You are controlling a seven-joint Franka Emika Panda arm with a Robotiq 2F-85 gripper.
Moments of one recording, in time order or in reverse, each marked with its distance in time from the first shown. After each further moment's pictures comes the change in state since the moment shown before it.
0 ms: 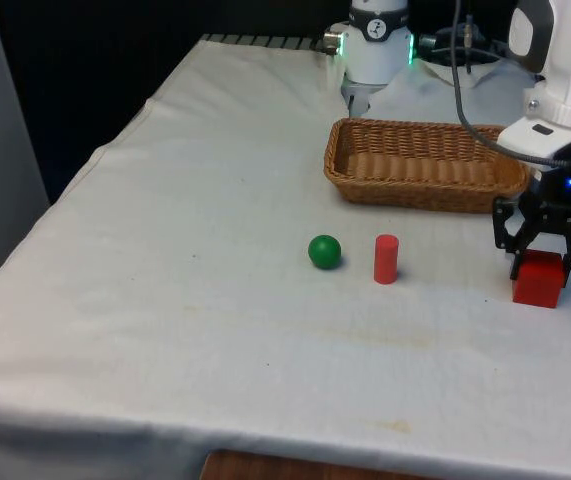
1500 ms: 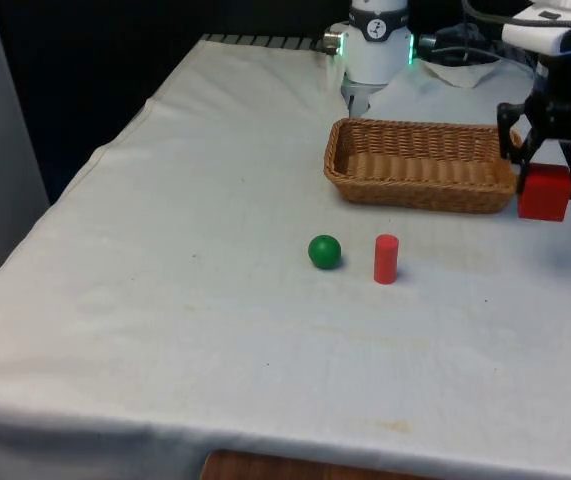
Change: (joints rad) arm 0.030 -0.293 -0.007 -0.221 -0.085 -0.046 0.019
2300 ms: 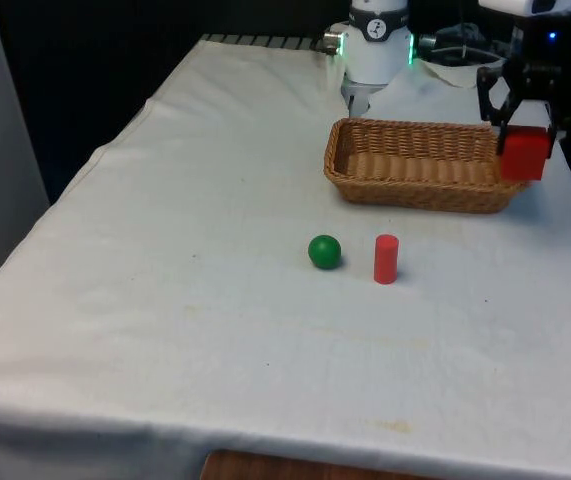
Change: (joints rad) arm 0.012 -0.202 0.005 -0.254 -0.045 0.050 0.004
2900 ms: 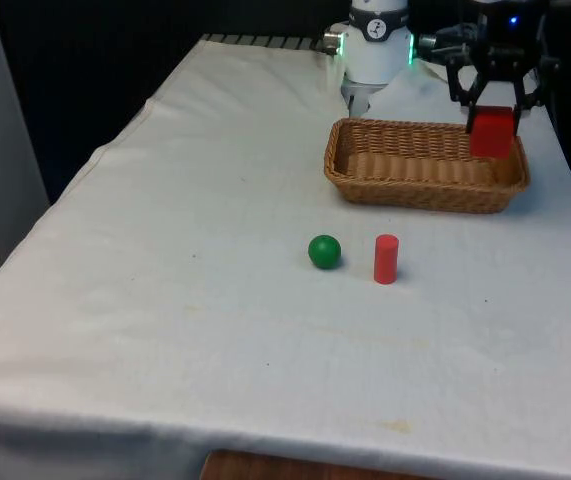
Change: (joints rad) arm -0.009 -0.161 -0.007 -0.230 -0.037 0.054 -0.016
